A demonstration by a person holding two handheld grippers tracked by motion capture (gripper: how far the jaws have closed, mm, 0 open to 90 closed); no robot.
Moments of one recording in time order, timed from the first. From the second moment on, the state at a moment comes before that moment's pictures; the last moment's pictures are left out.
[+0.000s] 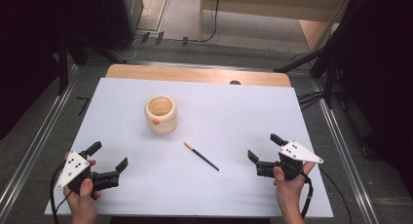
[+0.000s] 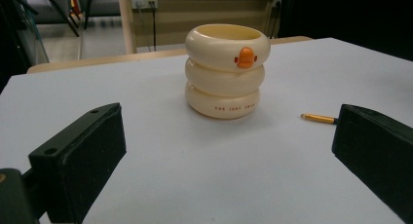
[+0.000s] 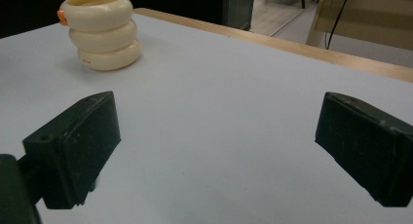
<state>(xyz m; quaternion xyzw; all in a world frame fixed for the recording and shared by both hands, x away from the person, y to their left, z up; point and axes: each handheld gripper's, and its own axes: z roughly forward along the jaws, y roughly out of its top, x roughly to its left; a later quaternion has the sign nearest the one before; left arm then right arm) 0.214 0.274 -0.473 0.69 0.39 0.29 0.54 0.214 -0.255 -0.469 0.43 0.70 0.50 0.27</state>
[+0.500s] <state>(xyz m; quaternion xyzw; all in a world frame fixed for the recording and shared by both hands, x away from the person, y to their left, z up) 0.213 0.274 -0.473 0.69 0.39 0.29 0.54 0.239 -0.231 -0.455 0.41 0.73 0.49 0.24</state>
